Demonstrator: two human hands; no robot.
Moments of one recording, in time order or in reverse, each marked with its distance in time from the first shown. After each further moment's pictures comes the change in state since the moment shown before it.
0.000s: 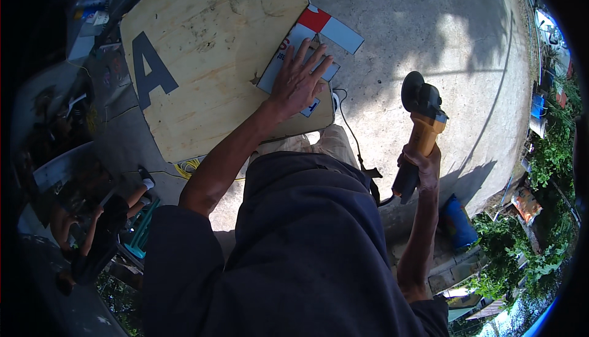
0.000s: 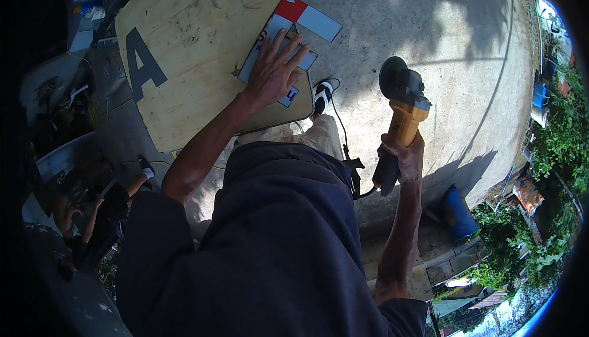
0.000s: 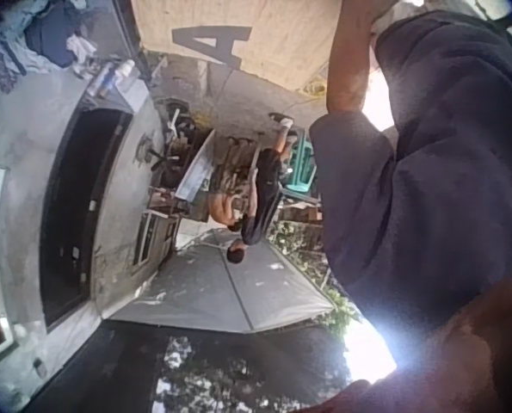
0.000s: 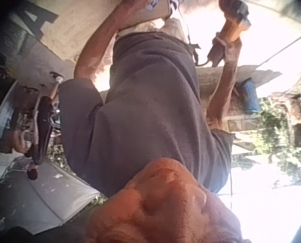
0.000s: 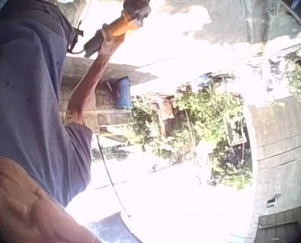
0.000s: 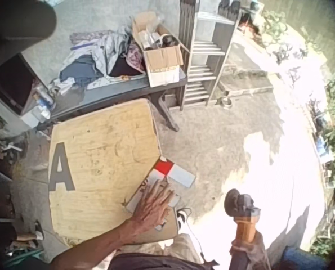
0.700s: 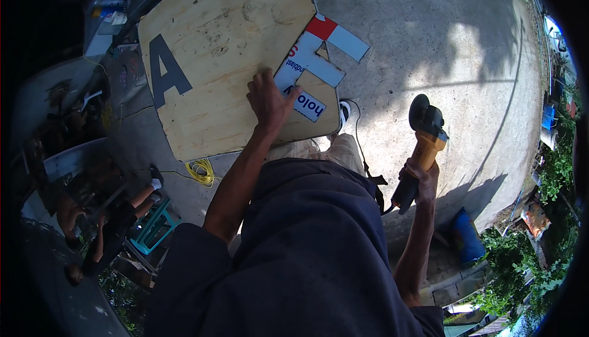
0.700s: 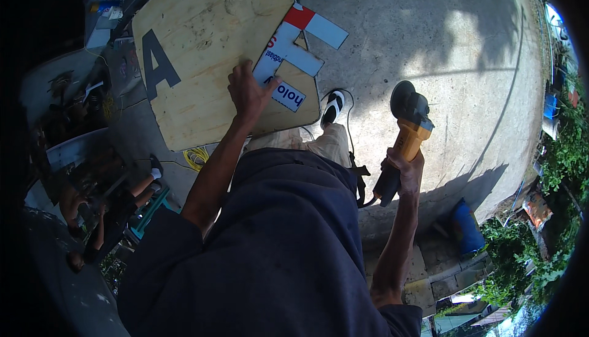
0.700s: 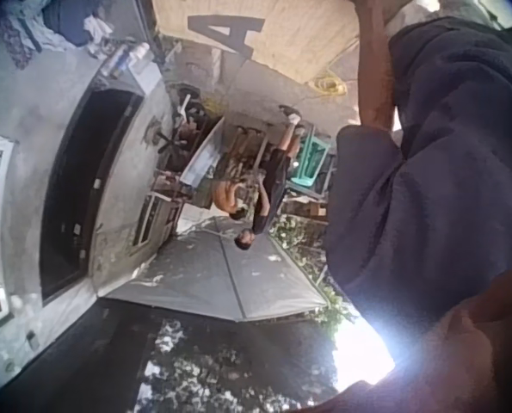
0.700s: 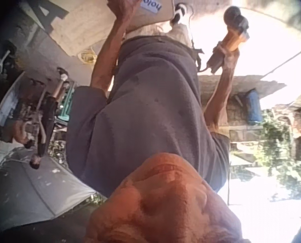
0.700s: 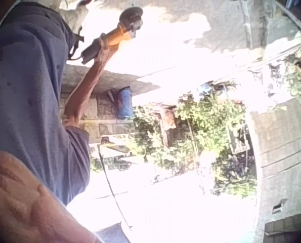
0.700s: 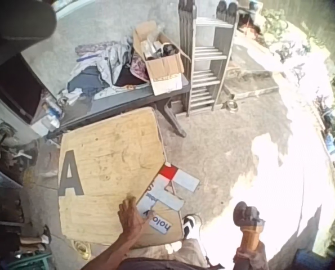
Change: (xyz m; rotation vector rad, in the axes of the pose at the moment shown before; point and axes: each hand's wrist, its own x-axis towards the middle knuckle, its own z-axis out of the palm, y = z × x) left_hand -0.054 -0.015 0.006 0.074 0.223 -0.759; right_hand -0.003 0.041 -0.014 0.100 0.036 0.044
